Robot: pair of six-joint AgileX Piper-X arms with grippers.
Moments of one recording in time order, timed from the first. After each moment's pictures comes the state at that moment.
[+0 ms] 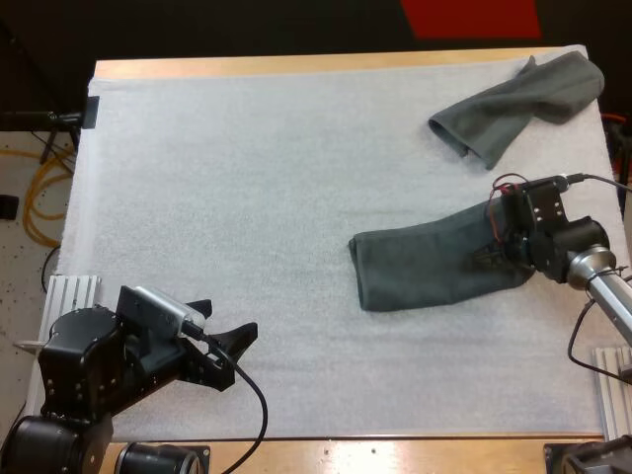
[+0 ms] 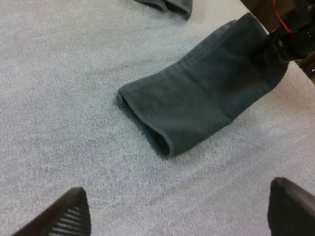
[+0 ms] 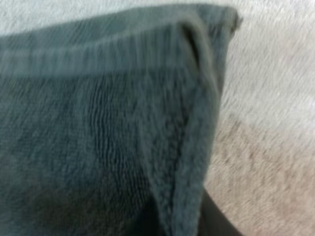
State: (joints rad) left arm -0.14 0.49 -0.82 1.10 0.56 -1.83; right arm 0.29 1.43 -0.86 0.69 0.17 -1.83
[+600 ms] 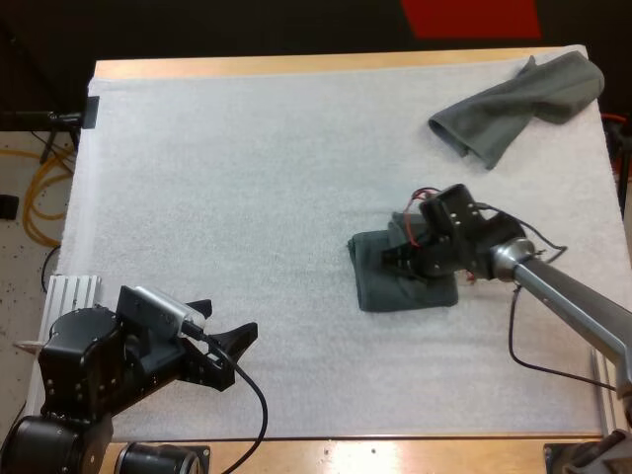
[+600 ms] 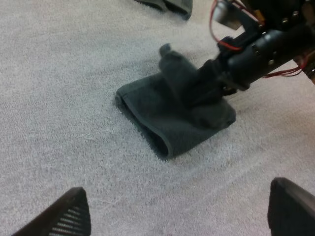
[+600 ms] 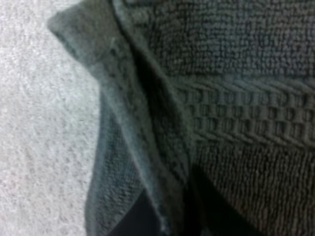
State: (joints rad) left arm -0.14 0.49 -0.82 1.10 0.56 -1.83; right arm 0.53 1.64 -0.98 0.58 -0.28 -1.37
